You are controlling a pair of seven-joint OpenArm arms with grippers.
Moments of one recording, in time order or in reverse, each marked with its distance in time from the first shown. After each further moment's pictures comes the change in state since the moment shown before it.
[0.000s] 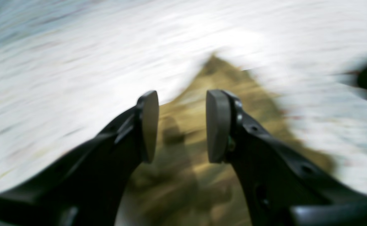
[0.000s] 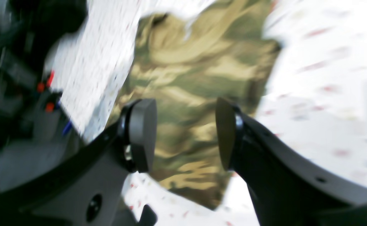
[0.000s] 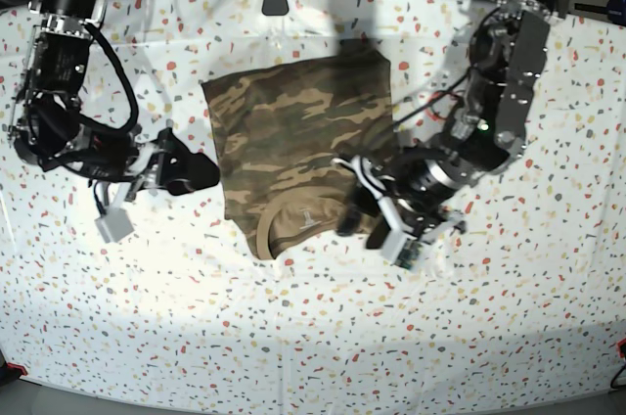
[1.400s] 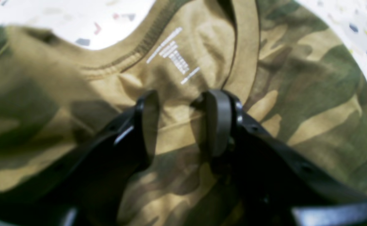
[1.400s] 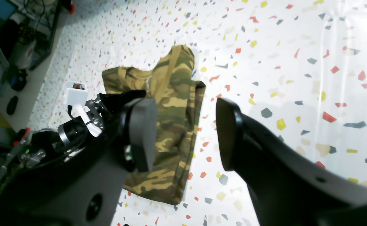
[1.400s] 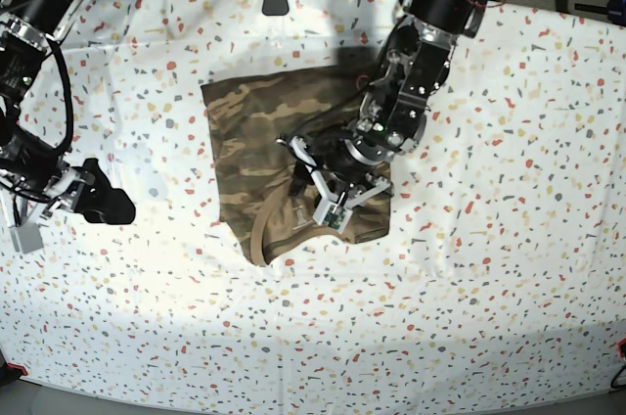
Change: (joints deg) left arm -5.4 12.0 -0.3 -38.0 16.7 0.2 -20.3; right arm 2.9 1.9 14.2 0.1 -0.4 0.0 -3.4
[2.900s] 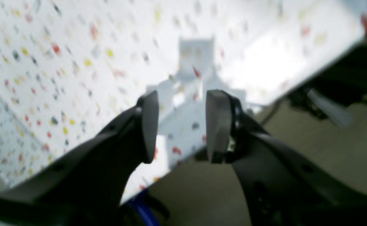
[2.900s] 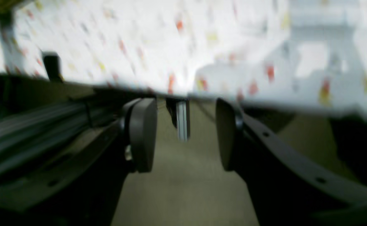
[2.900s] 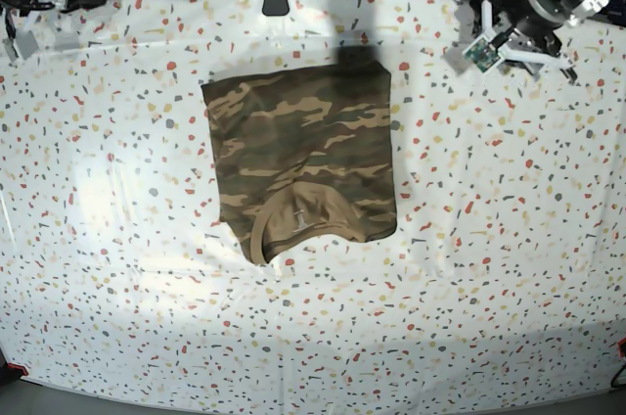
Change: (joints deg) left arm 39.7 -47.7 0.2 66.0 -2.6 6.5 41.4; right arm -48.8 5.2 11.0 13.8 -1.1 0.2 -0.3
